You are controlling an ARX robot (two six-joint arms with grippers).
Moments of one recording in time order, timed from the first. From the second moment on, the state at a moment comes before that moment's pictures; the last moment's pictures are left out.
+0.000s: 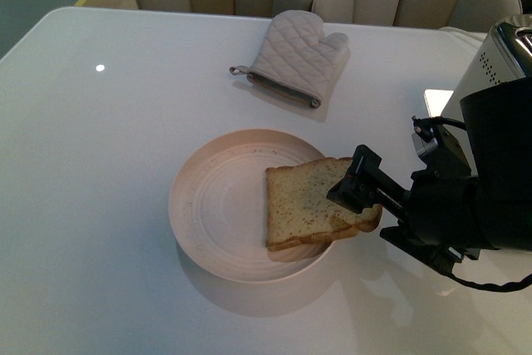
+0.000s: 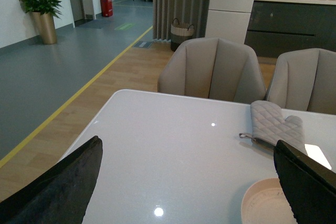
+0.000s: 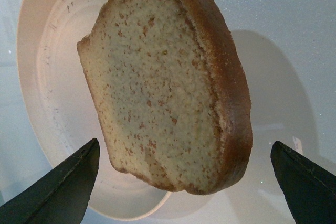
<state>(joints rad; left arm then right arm) 0.00 0.01 0.01 0.00 0.00 -0.01 0.30 2.18 0.69 0.58 -0.27 0.75</state>
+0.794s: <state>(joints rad) 0.00 0.01 0.01 0.00 0.00 -0.01 0.30 2.18 0.69 0.69 -0.27 0.74</state>
